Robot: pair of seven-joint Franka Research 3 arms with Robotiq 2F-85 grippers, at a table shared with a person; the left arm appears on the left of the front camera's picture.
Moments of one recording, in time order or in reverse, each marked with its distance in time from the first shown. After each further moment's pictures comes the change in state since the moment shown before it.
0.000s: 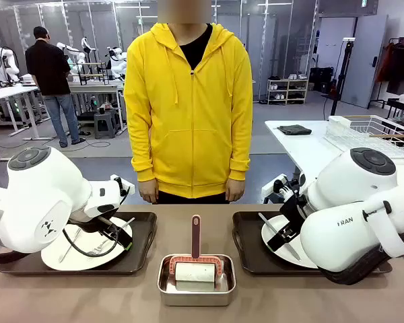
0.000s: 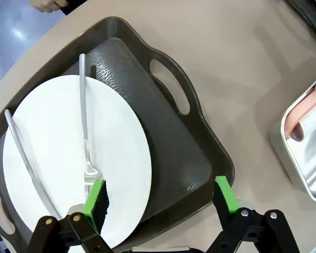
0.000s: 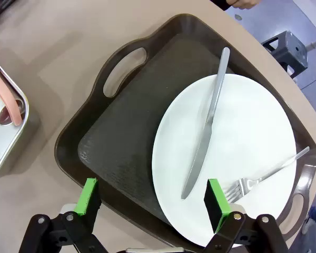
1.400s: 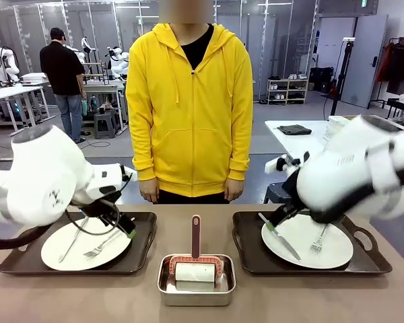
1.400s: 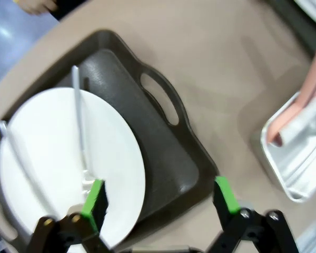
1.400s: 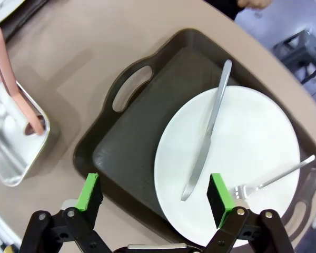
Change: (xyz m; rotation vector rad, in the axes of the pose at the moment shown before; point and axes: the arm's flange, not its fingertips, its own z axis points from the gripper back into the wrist) left arm 0.033 0.017 0.017 -0.095 0.041 0.016; right arm 0.044 -0.045 0.028 0.168 0.012 -0.048
